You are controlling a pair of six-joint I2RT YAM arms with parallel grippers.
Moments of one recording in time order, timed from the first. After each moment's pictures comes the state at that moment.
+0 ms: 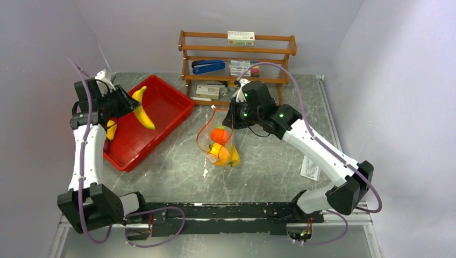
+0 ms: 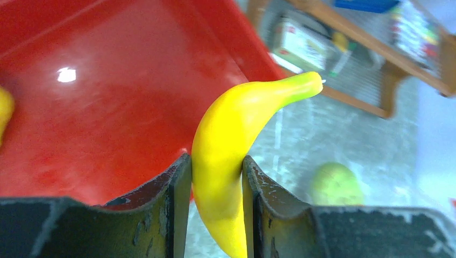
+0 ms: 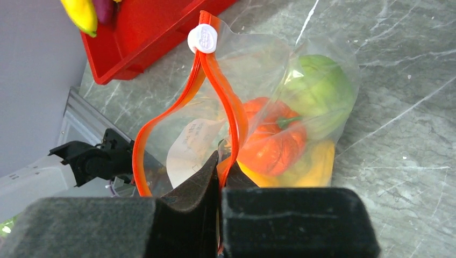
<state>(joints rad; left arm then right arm) 0.28 1.23 1.15 -0.55 0.37 -0.31 0.74 1.38 1.40 -0.65 -0.13 0.50</state>
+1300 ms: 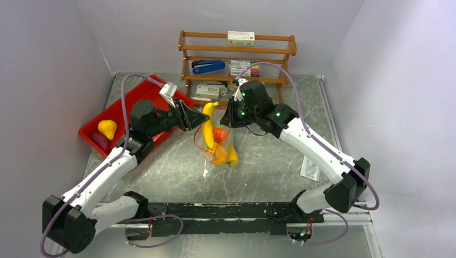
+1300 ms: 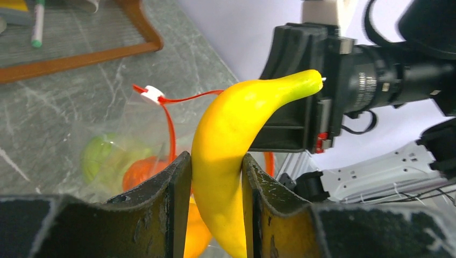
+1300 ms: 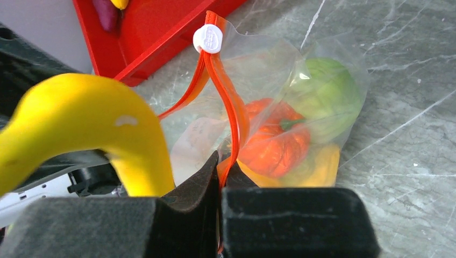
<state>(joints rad) -0.46 1.02 0.80 0.20 0.54 -0.65 0.74 1.41 1.40 -0.62 -0.13 0.53</state>
